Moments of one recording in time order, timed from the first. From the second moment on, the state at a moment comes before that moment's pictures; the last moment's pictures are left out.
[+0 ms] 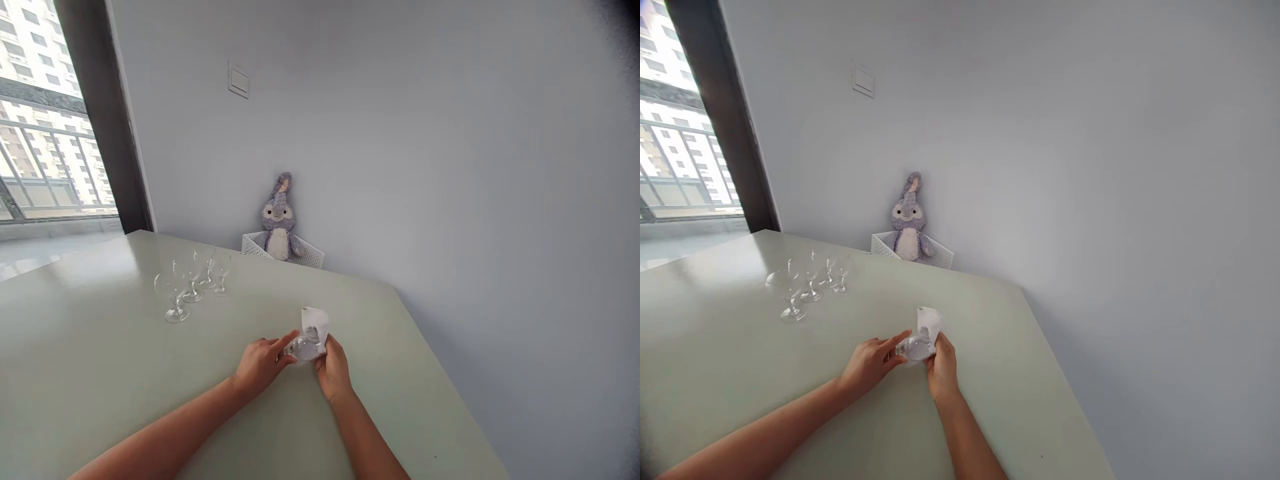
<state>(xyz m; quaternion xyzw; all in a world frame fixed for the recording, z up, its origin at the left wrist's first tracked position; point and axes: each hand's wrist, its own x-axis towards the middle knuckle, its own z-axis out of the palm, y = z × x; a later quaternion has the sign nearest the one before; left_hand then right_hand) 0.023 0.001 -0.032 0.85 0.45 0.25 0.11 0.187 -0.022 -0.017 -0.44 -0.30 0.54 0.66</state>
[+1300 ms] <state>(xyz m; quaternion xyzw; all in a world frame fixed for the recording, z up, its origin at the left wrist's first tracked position) 0.029 -0.006 -0.003 0.50 0.26 0.39 0.73 0.147 -0.040 -0.026 -0.40 -0.37 0.60 0.59</state>
